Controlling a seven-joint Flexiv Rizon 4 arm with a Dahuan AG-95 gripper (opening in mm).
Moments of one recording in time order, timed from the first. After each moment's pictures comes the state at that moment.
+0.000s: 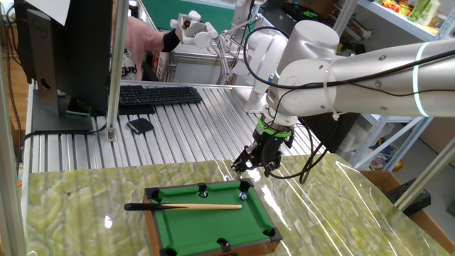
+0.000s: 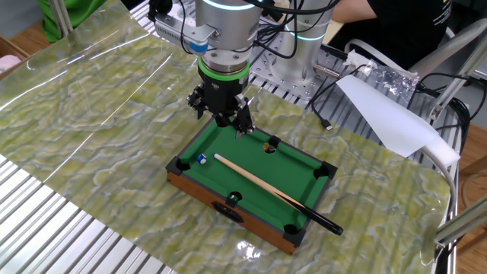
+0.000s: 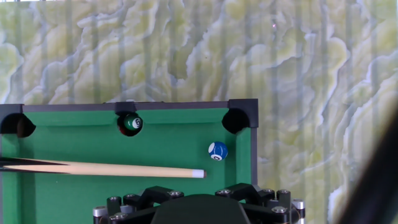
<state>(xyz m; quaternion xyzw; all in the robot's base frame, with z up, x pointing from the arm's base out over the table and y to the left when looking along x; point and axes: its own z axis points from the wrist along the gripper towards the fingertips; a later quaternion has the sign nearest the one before) 0.500 0.000 0.170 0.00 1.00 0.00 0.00</state>
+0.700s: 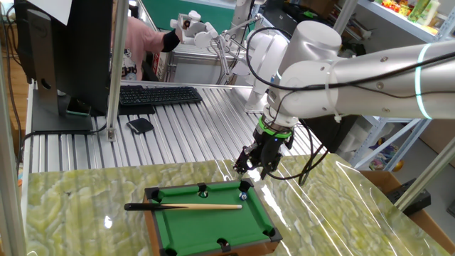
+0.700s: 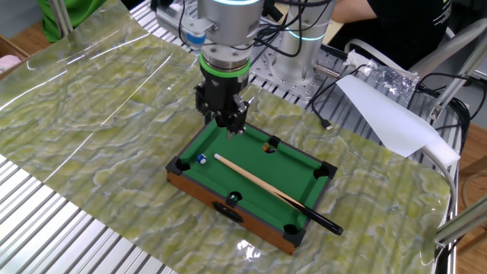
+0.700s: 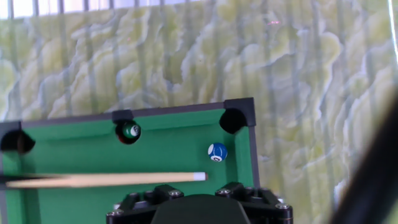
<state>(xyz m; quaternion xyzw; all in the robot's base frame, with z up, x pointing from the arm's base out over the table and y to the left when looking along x) 0.500 0.000 0.170 0.07 1.00 0.01 0.02</state>
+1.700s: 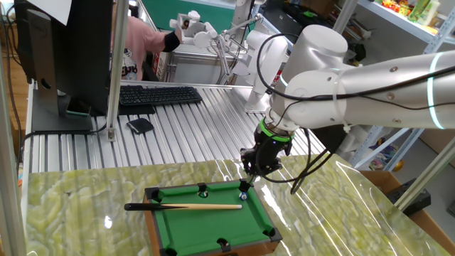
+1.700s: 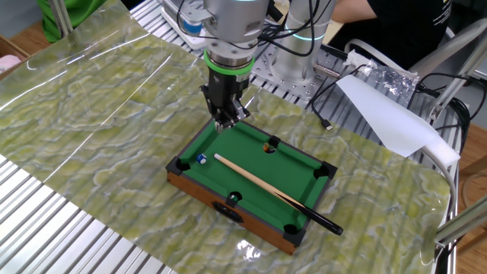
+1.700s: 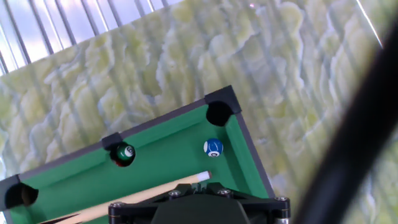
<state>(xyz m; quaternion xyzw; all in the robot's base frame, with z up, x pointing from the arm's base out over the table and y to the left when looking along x) 0.496 0.008 0.173 0.18 0.98 0.01 0.03</state>
